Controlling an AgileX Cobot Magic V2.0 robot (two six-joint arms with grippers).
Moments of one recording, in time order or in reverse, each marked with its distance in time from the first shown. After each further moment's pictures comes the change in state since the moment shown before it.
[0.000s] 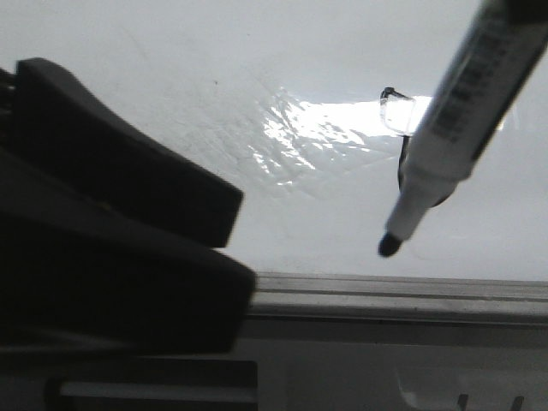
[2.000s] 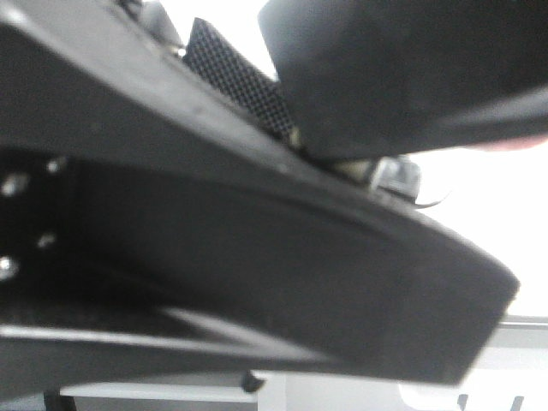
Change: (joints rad) left arm -0.059 0.184 -0.146 0.013 0.190 -0.015; right arm 0.173 0.129 -0.001 0.040 -0.113 -0.016
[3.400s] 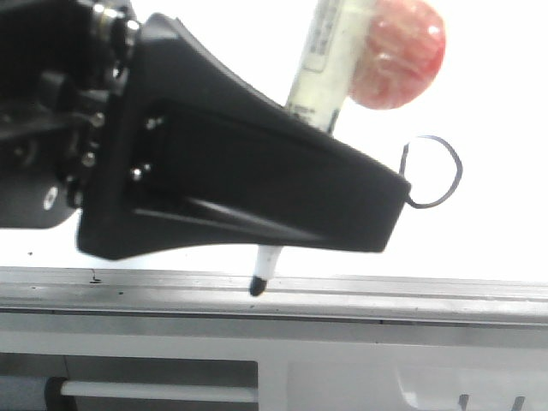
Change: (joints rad) left arm 0.025 -0.004 -0.004 -0.031 -0.116 -0.101; right arm -0.169 -0.217 0.000 -0.007 -0.100 0.007
